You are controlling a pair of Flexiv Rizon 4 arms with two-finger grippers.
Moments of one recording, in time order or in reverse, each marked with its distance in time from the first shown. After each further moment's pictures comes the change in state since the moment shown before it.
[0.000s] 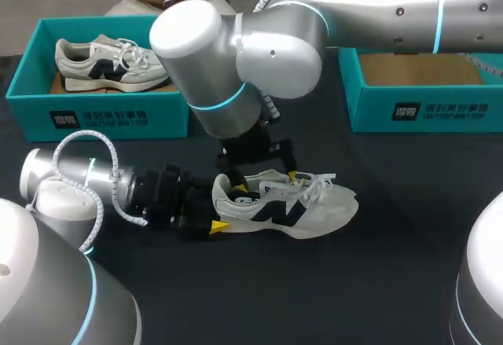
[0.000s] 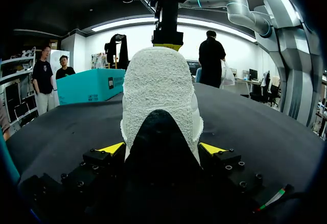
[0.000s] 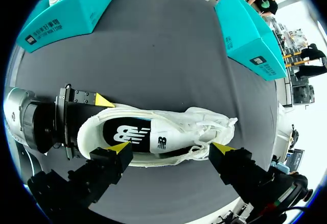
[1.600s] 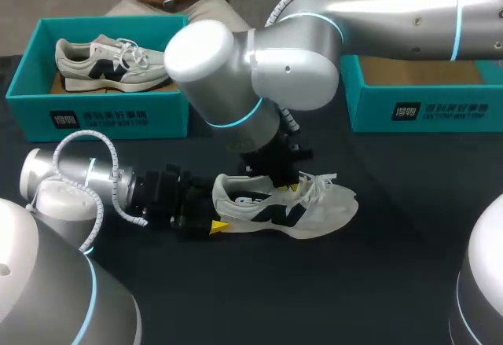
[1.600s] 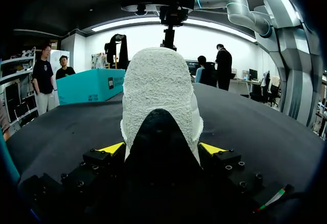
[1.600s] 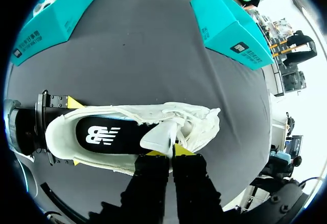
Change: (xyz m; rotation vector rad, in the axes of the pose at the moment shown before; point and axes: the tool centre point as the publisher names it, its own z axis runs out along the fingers) left arm 0.000 0.000 0.000 0.000 0.000 0.000; right arm -0.041 -0.016 0.015 -0.036 -0.075 0.119
